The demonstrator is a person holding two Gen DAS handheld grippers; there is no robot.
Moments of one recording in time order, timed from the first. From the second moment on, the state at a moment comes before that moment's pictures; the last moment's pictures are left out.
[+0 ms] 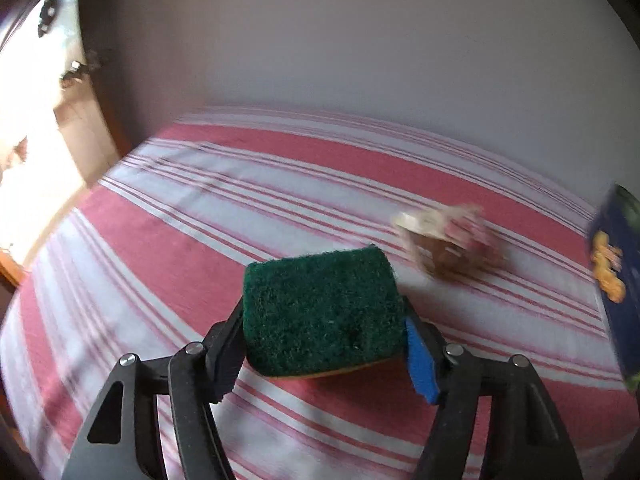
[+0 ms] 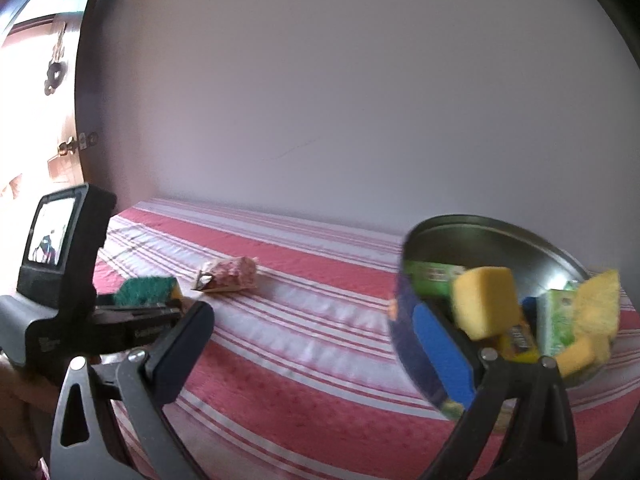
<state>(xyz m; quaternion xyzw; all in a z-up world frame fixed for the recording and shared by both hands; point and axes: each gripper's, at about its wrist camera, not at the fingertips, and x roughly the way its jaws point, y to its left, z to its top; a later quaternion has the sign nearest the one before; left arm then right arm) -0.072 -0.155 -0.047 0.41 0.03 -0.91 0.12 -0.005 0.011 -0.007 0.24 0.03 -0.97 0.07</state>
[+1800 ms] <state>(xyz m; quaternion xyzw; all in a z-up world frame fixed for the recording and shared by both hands) -0.079 -0.196 -0.031 0.35 0.02 -0.92 0.17 -0.138 -0.061 -0.049 0.41 -0.01 -0.90 0.15</state>
